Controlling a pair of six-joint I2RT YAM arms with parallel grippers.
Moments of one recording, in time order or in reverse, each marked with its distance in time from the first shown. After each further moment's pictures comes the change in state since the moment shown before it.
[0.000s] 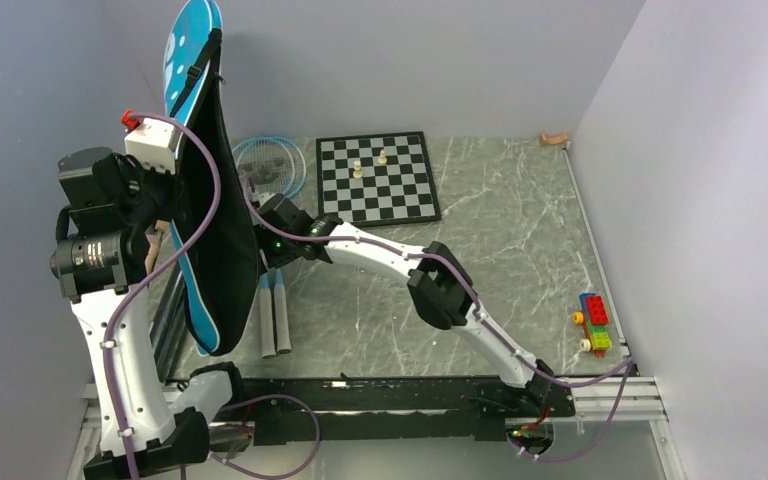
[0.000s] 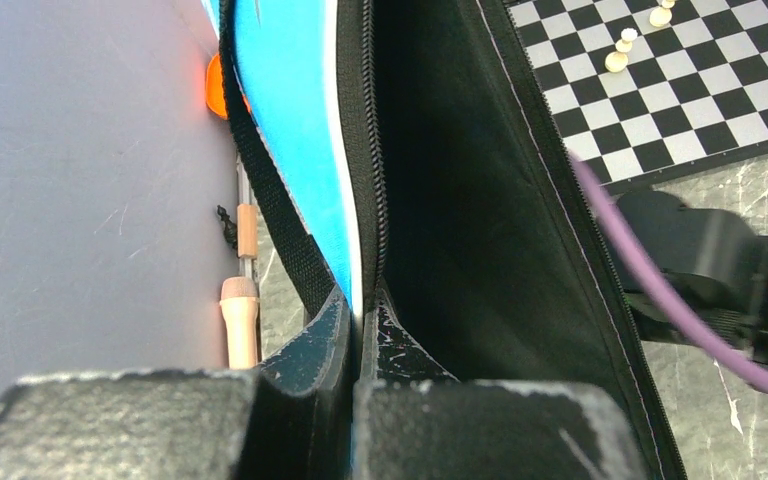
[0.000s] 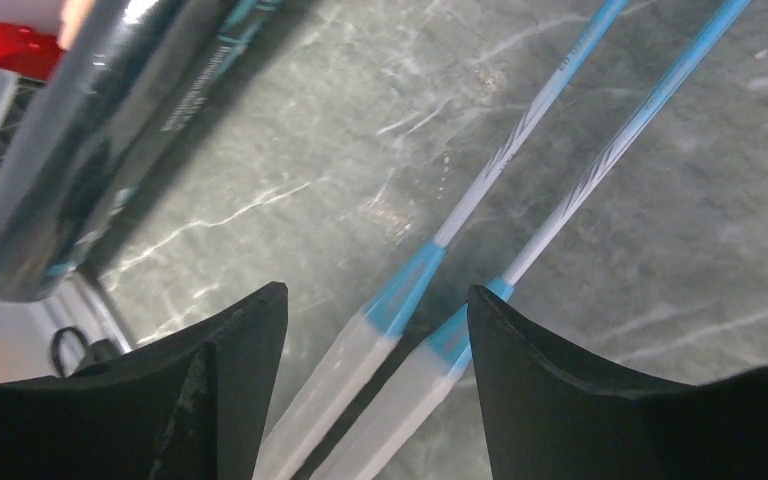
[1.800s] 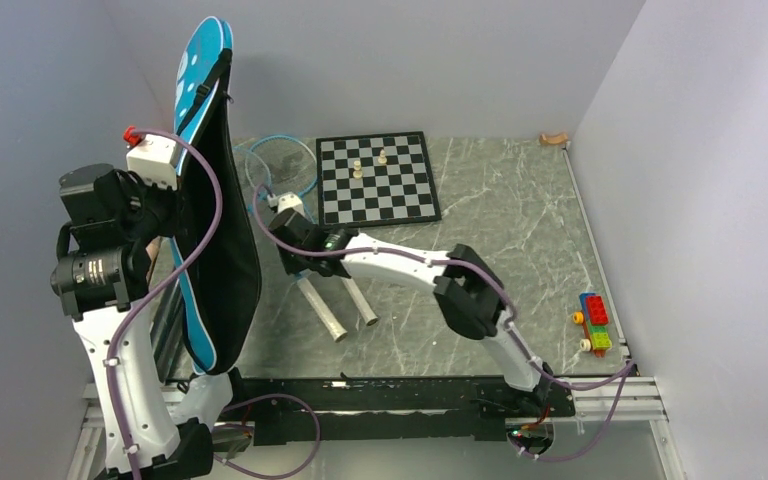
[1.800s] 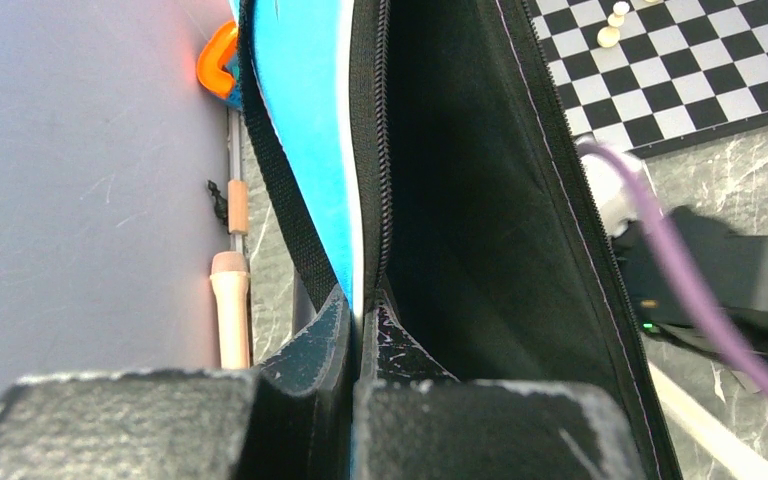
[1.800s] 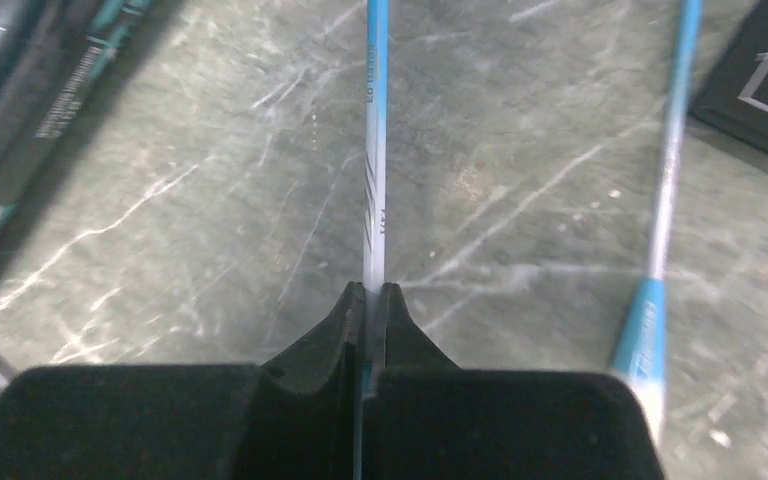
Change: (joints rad) left arm 0.016 -0.067 -0.033 -0.060 0.011 0.001; right arm 0.055 -0.164 -0.292 0.066 0.365 -0.011
